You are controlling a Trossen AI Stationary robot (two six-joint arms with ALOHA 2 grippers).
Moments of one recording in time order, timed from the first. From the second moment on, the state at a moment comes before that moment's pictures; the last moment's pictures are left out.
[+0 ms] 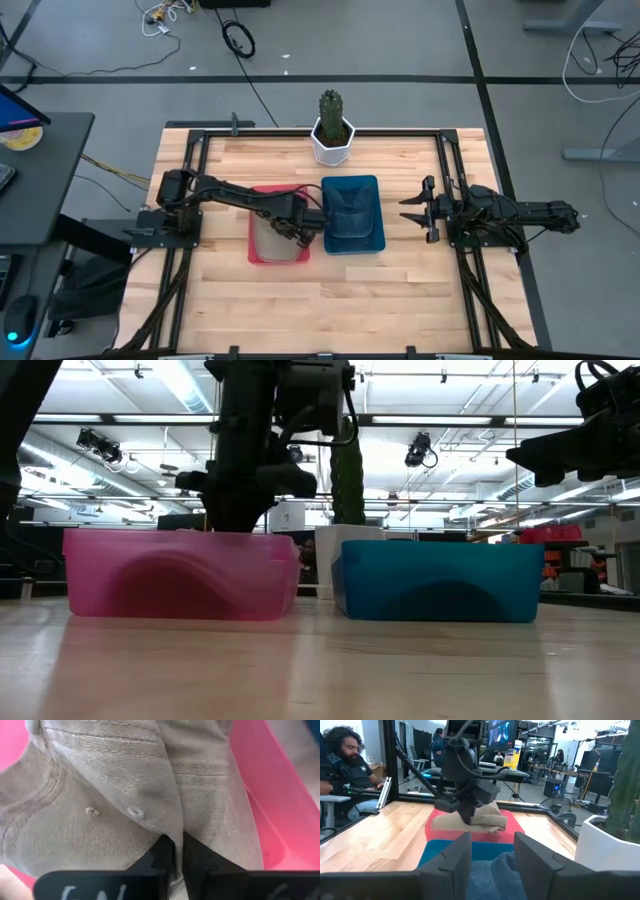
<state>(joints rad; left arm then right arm) -0.10 1.94 1.45 -1.11 -0.13 -1.03 -0.01 0.01 0.02 0.01 -0.01 -0.11</state>
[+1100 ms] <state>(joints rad) -0.08 1.94 1.68 -1.15 -0.33 -0.83 -0.01 0.01 0.02 0.01 -0.01 -0.11</state>
